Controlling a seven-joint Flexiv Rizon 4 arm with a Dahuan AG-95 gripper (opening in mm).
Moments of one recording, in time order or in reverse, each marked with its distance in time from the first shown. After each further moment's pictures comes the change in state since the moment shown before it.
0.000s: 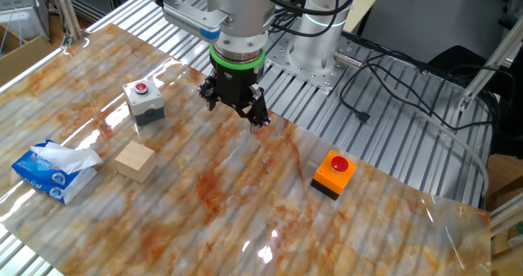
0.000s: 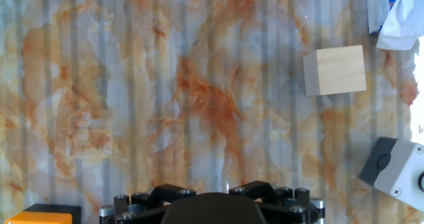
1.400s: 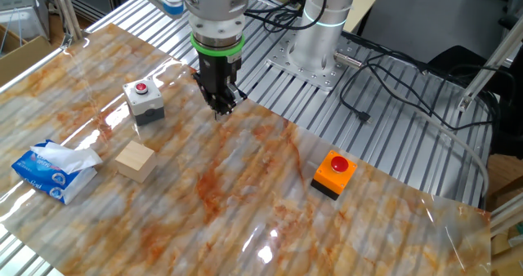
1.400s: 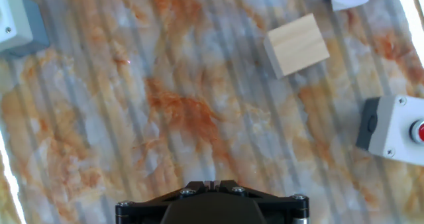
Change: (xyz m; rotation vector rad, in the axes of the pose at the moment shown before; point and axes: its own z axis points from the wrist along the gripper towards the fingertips) arm -0.001 -0.033 0.005 -0.068 -0.039 0.254
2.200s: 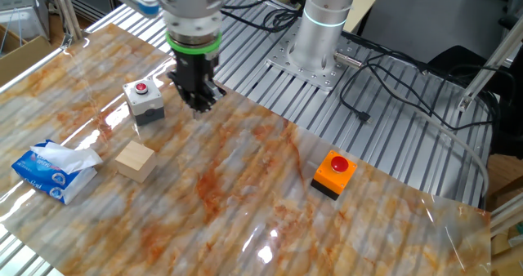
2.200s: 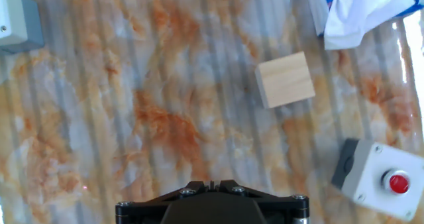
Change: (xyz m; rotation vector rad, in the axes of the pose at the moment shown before) arm -0.036 -0.033 -0.008 0.014 -0.002 -0.118
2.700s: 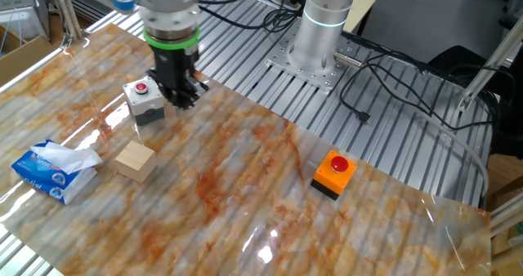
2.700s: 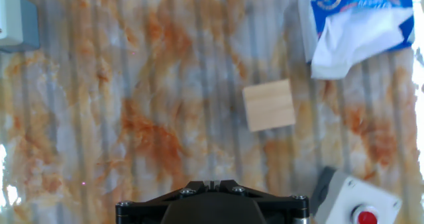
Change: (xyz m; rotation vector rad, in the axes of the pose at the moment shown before) arm -0.026 -0.023 -0.009 -0.010 0.005 -0.083
